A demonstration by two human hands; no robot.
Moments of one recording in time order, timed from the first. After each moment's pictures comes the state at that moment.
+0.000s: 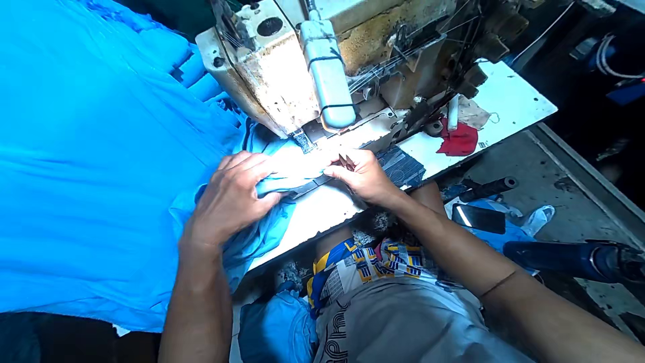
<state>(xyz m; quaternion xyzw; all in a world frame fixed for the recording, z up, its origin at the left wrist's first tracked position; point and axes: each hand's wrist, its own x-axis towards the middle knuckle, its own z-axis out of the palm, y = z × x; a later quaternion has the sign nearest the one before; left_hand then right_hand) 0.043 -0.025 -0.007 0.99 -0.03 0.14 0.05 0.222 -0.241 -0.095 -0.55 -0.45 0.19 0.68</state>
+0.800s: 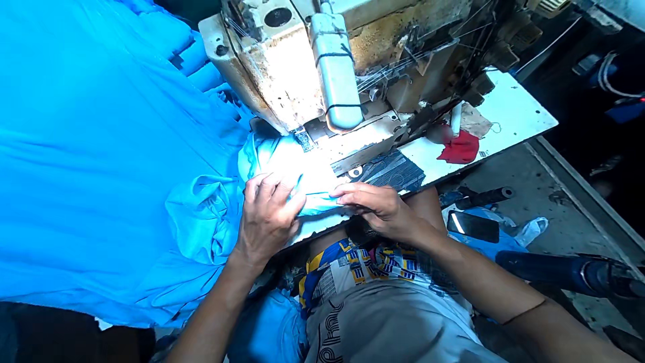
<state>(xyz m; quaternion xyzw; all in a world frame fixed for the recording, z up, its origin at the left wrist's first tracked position) 0.033 -0.085 -0.070 0.96 -0.03 0.26 -0.08 0.214 -0.295 -0.115 -0.57 -0.63 0.06 0.53</state>
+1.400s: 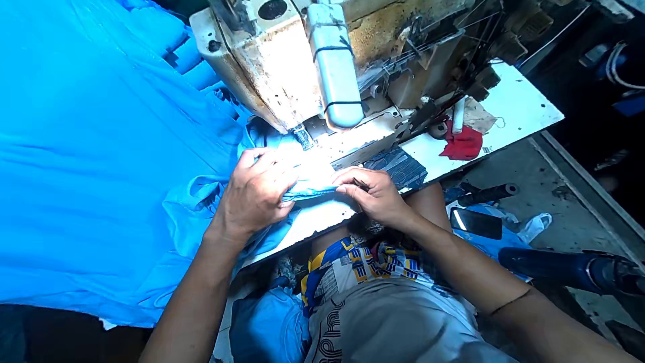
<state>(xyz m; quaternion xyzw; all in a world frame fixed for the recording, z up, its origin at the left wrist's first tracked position) 0.060 -0.049 -0.027 0.97 -0.13 0.20 -0.04 0.216 -0.269 -0.111 -0.57 -0.50 0.15 0.63</state>
